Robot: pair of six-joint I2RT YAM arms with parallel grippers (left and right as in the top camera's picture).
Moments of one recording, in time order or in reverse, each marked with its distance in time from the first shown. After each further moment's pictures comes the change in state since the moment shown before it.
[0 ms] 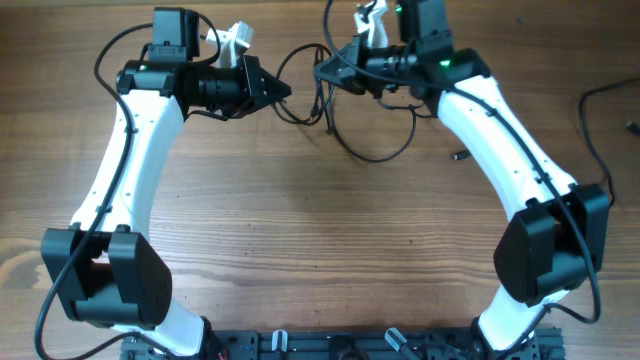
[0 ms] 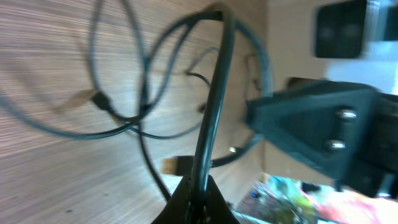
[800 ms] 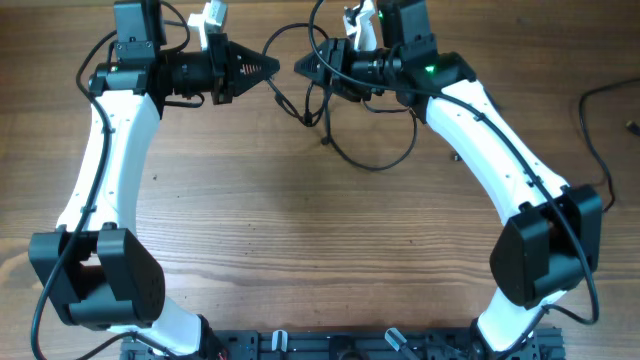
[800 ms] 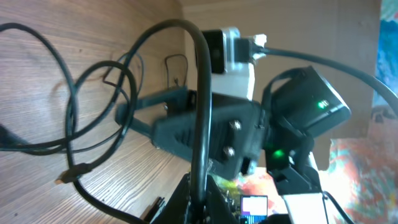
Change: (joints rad) left arm 0.106 0.000 0.000 0.168 0.335 -0.185; right arm 0.041 -0.003 0.000 0.009 0.047 -0.009
